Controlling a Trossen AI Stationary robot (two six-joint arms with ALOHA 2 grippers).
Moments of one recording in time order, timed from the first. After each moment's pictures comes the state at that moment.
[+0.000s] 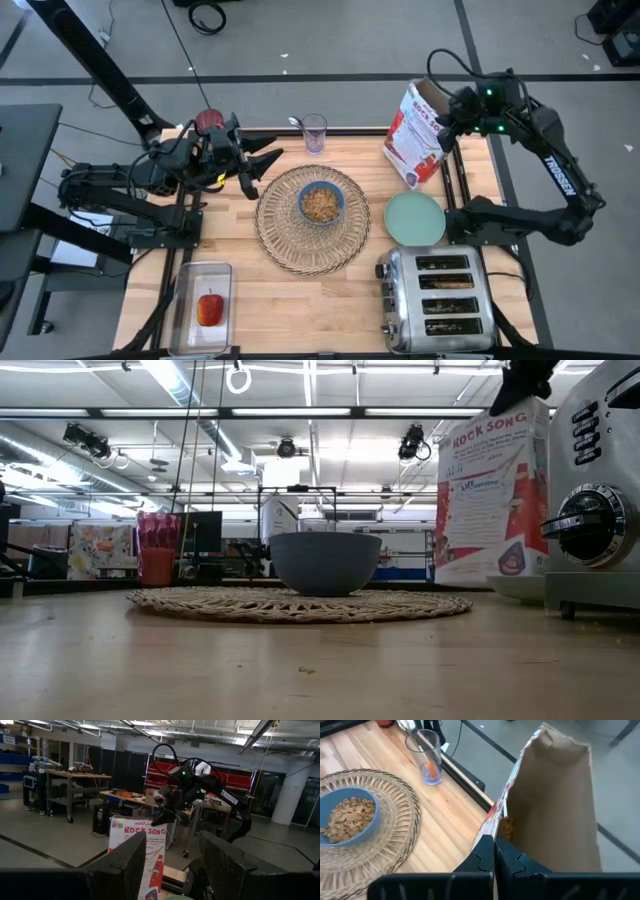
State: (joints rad) left arm -0.05 1.02 1.12 0.10 -0.43 -0.12; right arm -0.94 0.93 1.36 -1.11 -0.12 -0.19
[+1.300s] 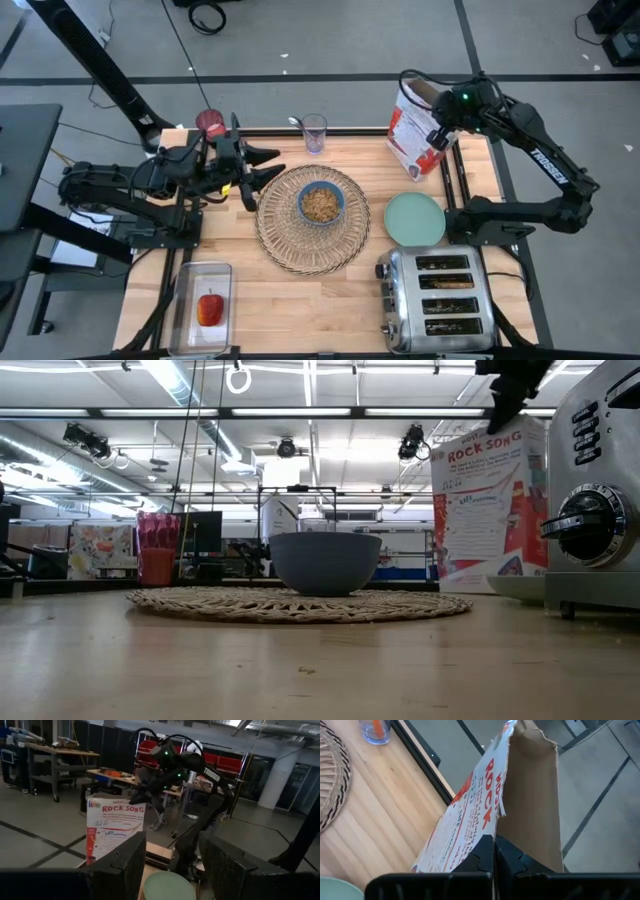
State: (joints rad) left arm -0.11 1.02 1.12 -0.01 -0.42 -0.20; right arm -0.81 1.01 1.33 -1.08 0.24 -0.37
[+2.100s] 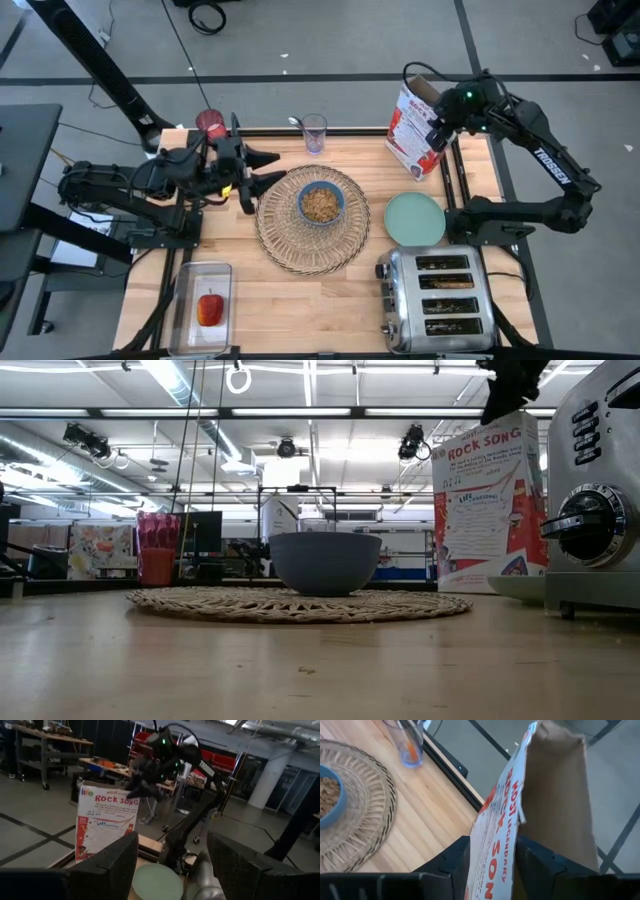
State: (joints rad) left arm -0.12 1.02 1.12 -0.05 -0.40 -0.28; right arm -0.81 1.01 1.38 -1.12 0.10 -0.20
